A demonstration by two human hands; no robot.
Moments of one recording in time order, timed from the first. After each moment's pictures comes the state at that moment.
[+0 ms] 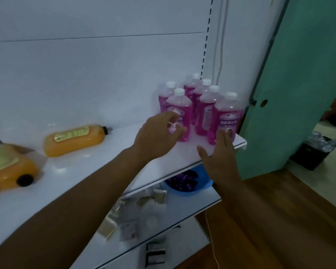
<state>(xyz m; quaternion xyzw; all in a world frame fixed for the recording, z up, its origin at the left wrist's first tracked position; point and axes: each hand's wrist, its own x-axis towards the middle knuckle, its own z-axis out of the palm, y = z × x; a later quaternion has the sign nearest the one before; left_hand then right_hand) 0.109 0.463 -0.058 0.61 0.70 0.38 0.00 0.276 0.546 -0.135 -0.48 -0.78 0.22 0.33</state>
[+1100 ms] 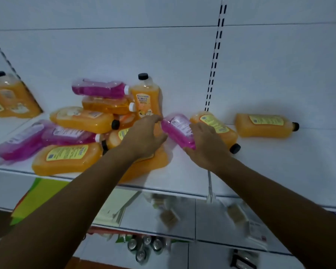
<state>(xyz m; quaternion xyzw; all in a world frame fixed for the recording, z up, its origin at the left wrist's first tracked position) -0.172 0.035 -0.071 0.32 0.91 0.26 -0.05 -0.097 0.215 -0.120 -0.08 -0.98 0.11 0.17</state>
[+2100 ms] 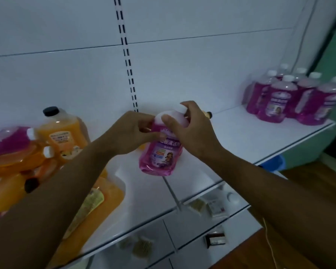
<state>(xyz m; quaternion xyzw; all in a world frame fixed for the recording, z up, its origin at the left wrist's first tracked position) -0.199 0.135 -0.023 0.66 0.65 0.35 0.15 -0.039 0.230 -0.043 -0.26 -0.78 0.40 0.41</state>
